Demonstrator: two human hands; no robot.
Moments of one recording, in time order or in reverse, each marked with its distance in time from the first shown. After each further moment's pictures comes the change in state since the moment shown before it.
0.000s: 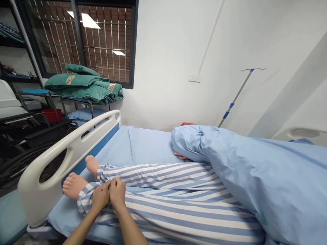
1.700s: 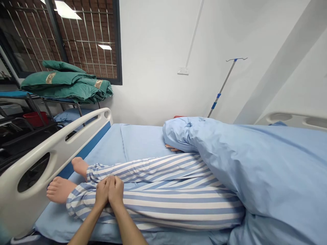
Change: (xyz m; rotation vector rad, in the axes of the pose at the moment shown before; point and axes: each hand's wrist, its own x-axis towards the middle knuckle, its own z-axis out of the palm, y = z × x) left_hand 0.003 0.055 0.007 -0.765 0.147 -0.026; right_hand -0.001 0.009 -0.033 0.194 0.087 0.047
